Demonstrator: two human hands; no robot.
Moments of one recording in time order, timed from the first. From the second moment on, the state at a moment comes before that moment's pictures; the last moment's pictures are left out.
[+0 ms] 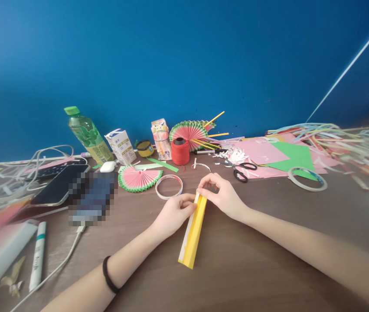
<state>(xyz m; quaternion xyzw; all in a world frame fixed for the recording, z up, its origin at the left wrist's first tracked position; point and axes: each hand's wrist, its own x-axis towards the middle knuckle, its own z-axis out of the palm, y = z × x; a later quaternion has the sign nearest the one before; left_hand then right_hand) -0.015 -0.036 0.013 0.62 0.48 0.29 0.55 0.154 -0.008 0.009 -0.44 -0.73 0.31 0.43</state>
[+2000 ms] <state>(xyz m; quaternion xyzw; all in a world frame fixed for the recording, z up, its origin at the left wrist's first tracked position) -0.011 -0.040 0.003 0.57 0.49 0.37 0.55 0.151 -0.016 0.011 -0.38 -0.79 0.15 0.46</state>
